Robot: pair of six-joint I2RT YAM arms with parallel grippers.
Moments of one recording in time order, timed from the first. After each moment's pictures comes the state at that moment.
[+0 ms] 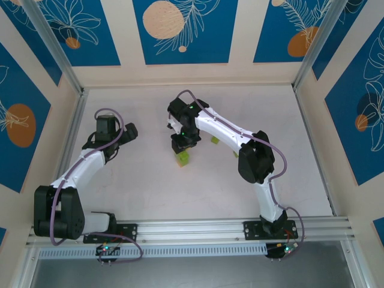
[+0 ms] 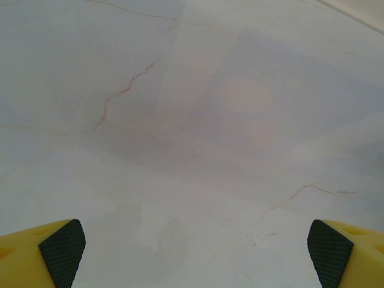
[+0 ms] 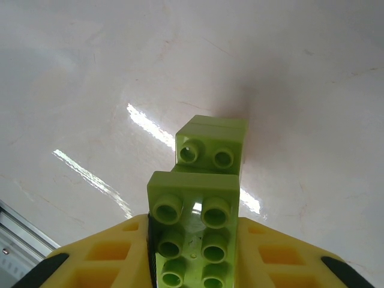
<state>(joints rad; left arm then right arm) -0.09 1.30 0.81 -0.25 -0.06 -0.46 0.76 2.12 1.97 -1.27 -0.23 0.20</state>
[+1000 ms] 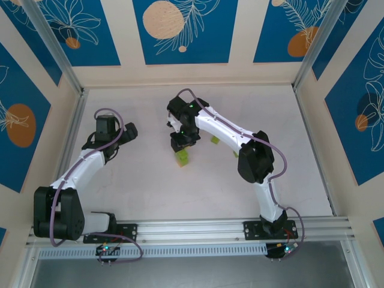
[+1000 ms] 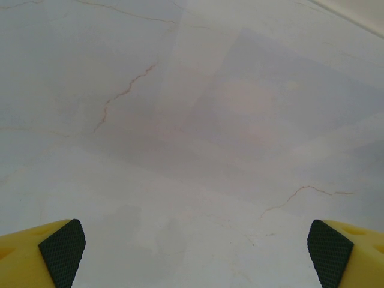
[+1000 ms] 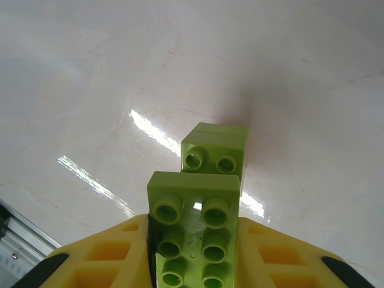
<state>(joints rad) -0.09 1.30 0.81 -0.25 -0.06 -0.46 0.76 2.13 2.01 -1.27 -0.23 0.22</state>
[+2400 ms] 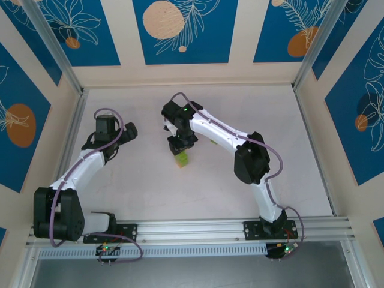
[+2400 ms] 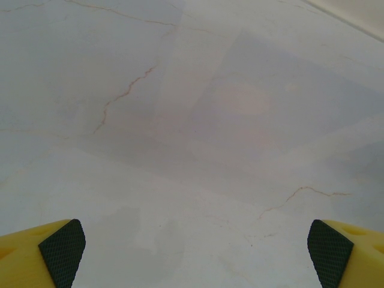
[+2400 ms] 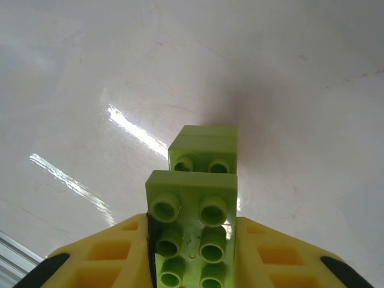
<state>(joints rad) -0.09 1.29 0.81 -0.25 -0.06 -0.46 0.81 2.16 2.02 -1.30 -0.14 0.21</state>
